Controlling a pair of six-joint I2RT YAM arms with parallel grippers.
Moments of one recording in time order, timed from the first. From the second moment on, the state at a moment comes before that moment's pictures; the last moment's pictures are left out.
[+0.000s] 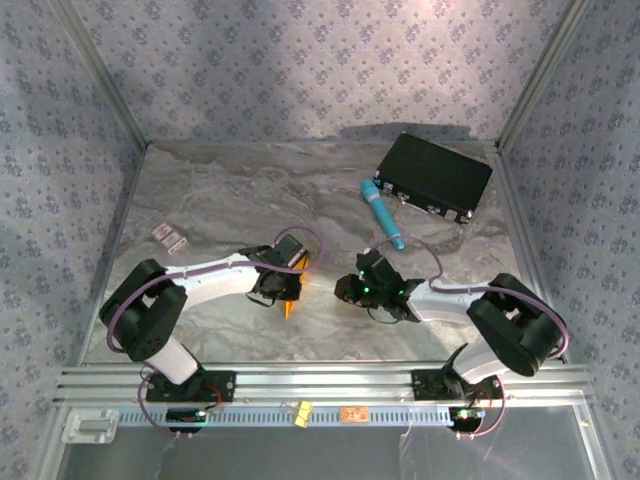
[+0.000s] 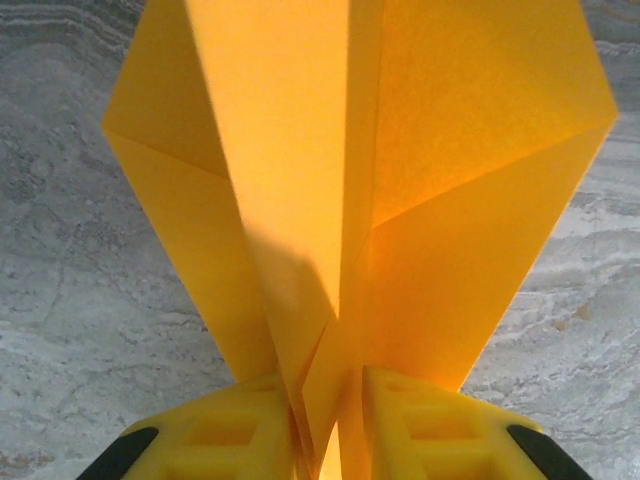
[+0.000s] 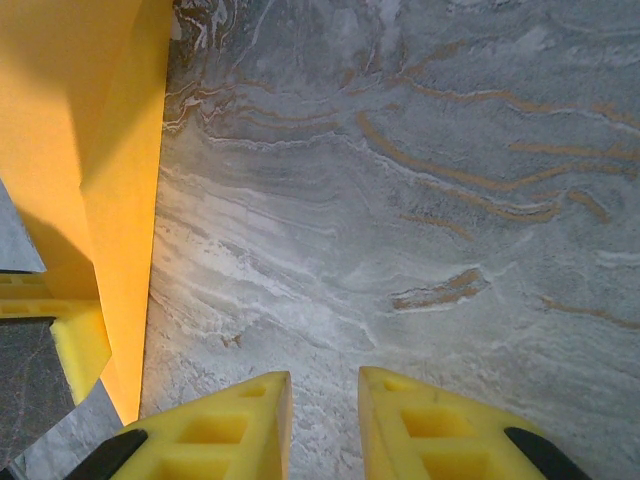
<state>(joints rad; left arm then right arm) -0.81 1.58 0.86 -0.53 -0.04 -0.63 0.77 1.46 0.50 0.18 -0.15 0.95</state>
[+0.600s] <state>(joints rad) -0.82 1.64 0.90 -0.51 -0.03 -0.63 0.77 1.46 0.50 0.18 -0.15 0.95</state>
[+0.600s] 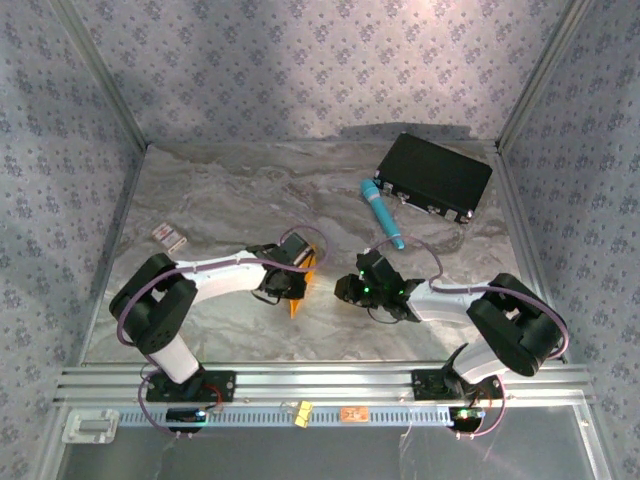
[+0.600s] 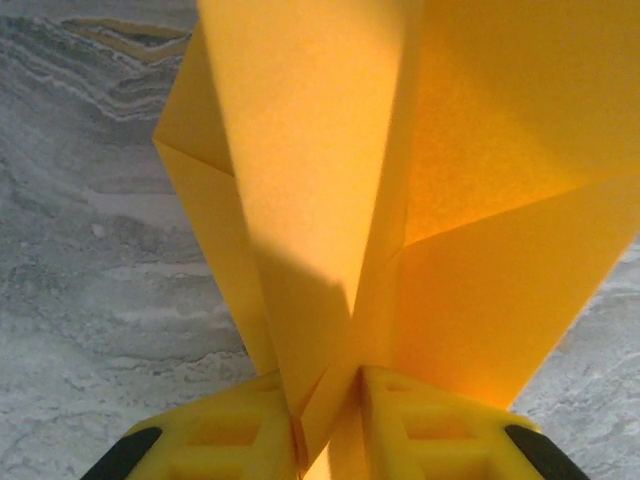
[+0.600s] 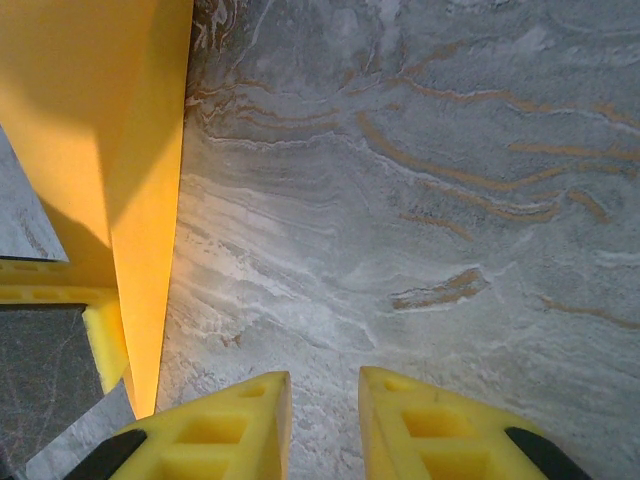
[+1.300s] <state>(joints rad) -0.86 1.63 0.96 -0.59 -0.13 -0.64 0.77 1.46 0.50 0.18 -0.15 0.95</state>
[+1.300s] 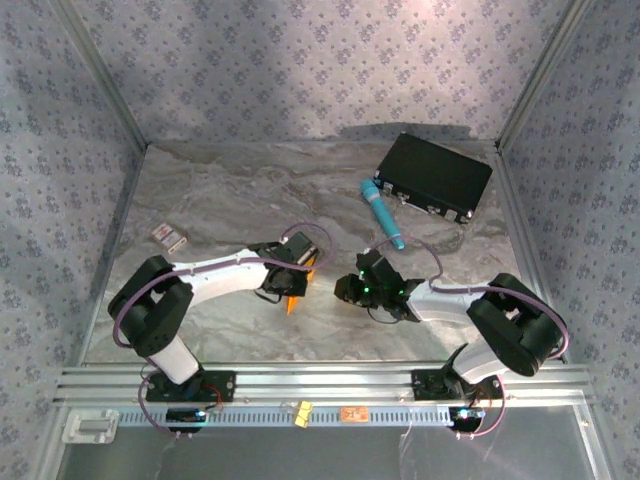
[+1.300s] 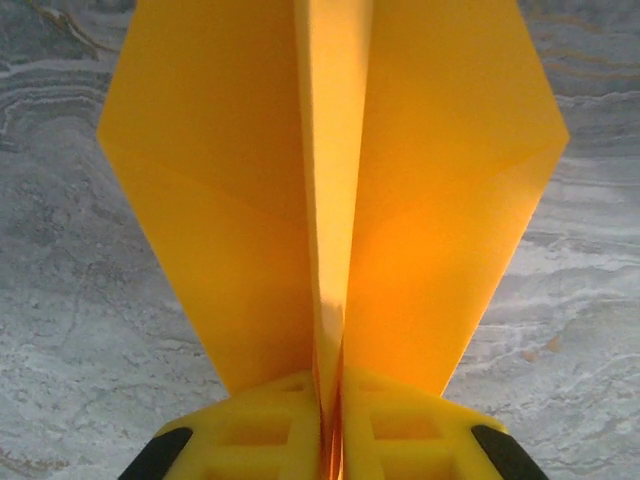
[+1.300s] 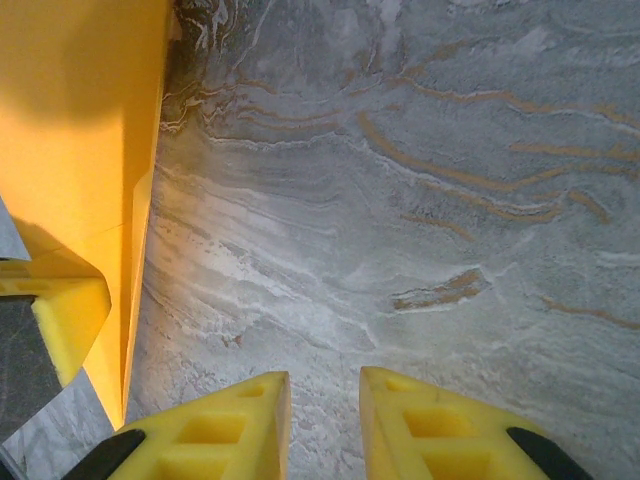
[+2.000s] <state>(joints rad) -0.87 1.66 0.97 -0.59 -0.13 -0.64 0.77 1.46 0.50 0.18 -0.15 0.95</state>
